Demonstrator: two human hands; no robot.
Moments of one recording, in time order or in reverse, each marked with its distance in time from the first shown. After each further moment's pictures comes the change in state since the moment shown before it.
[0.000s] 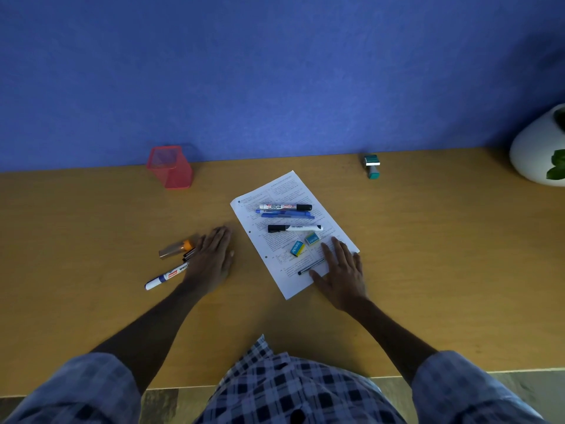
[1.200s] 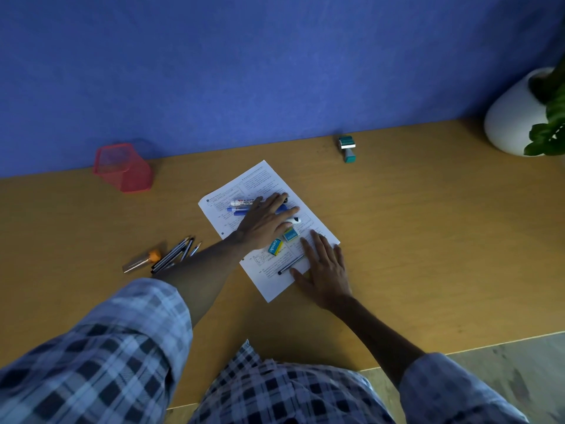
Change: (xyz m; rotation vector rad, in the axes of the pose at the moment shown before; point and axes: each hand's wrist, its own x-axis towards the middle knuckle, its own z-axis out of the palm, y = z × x) left_hand 0.137 0.128 0.013 0.040 -0.106 0.516; right_hand -0.001 0.002 0.003 0.070 -0.001 0.013
